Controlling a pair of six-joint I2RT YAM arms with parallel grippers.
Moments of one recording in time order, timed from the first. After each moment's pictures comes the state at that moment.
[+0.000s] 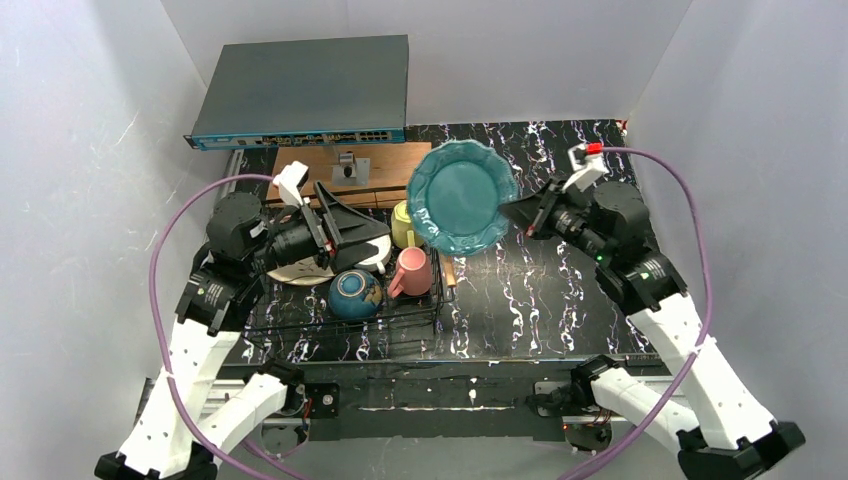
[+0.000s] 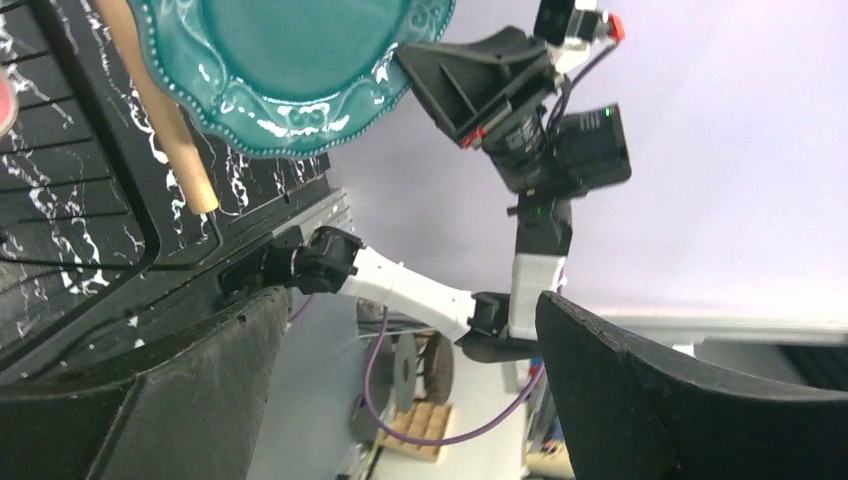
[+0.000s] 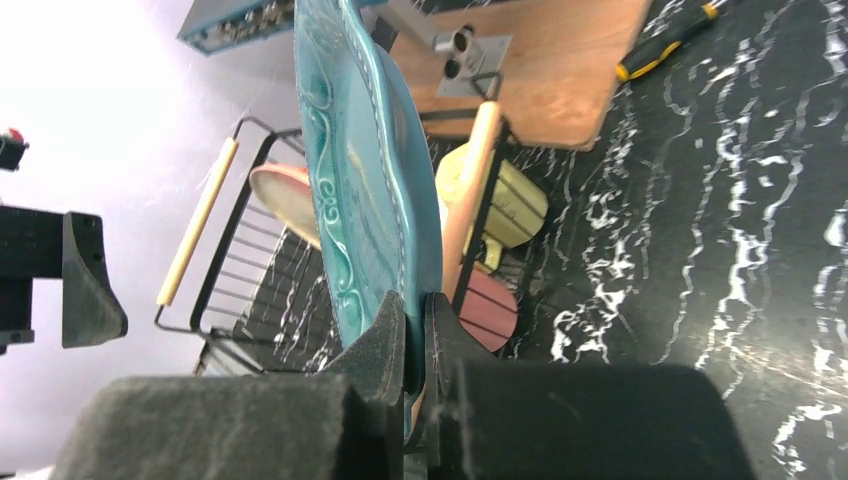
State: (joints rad) left arm -0.37 0.81 1.14 -0.53 0.72 -1.14; right arm 0.45 0.85 1.05 -0.39 -0.24 0.62
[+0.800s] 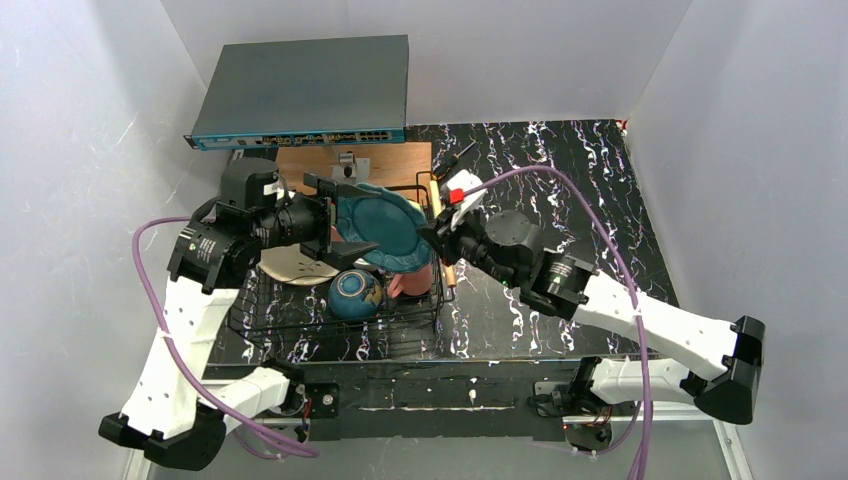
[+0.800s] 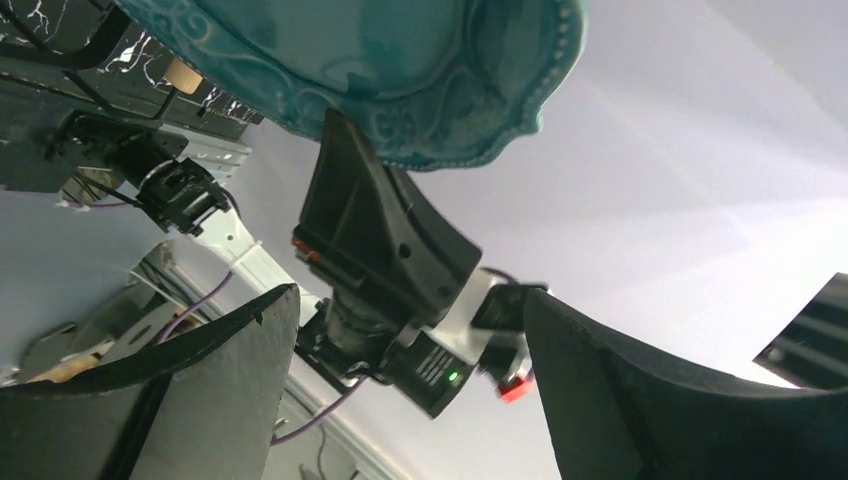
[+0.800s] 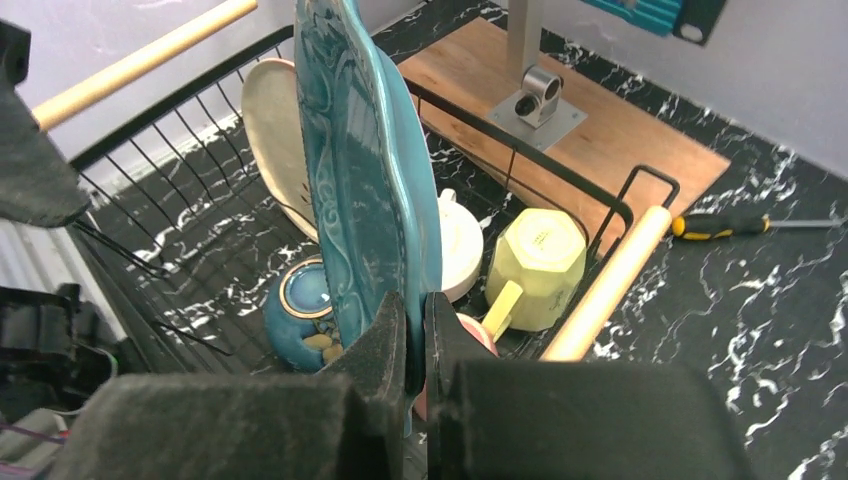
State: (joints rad) left arm -0.37 1.03 1.49 -1.06 0.52 -1.74; right arm 1.08 1.12 1.07 -0.07 0.20 0.13
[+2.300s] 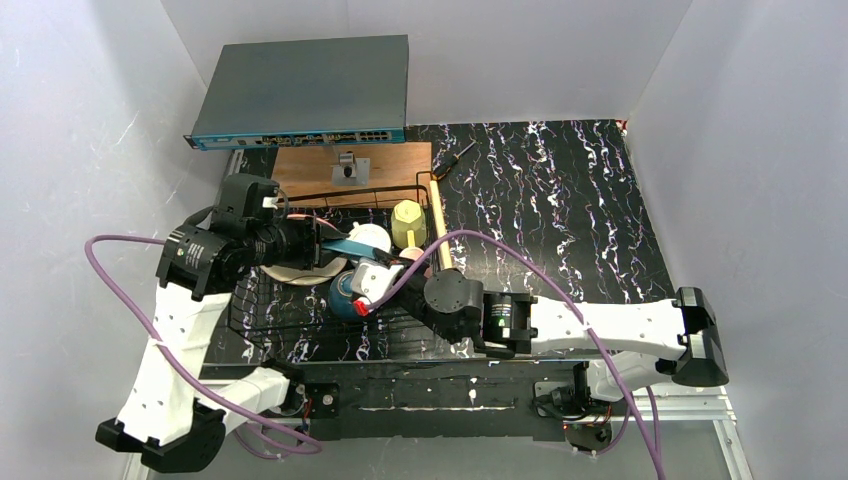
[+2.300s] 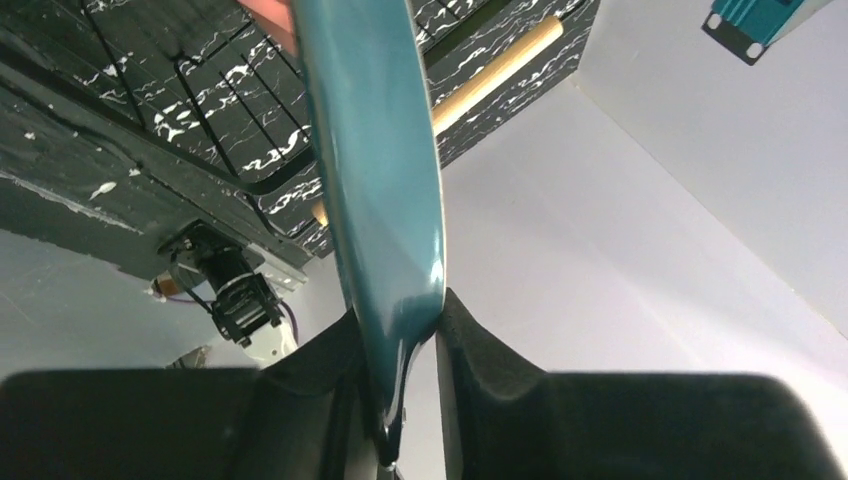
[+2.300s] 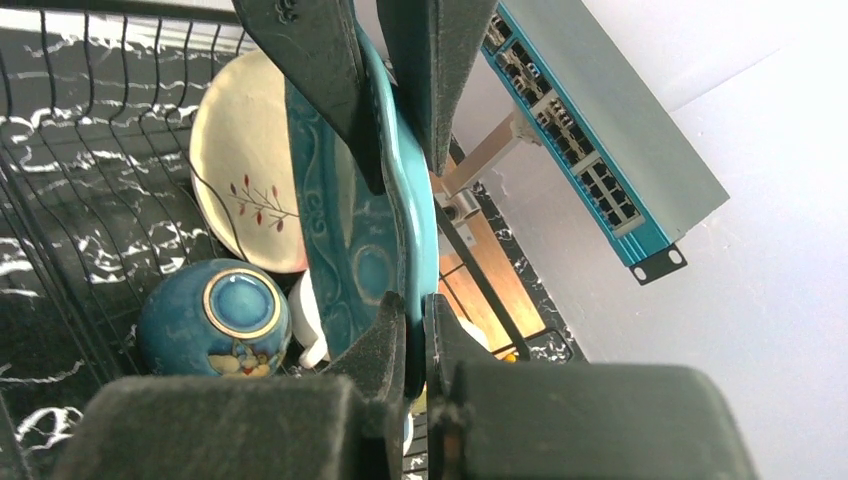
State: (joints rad) left arm -0.37 1.04 1.57 -1.42 0.19 -1.78; right arm 1.49 1.35 1.16 0.15 0.57 -0.63
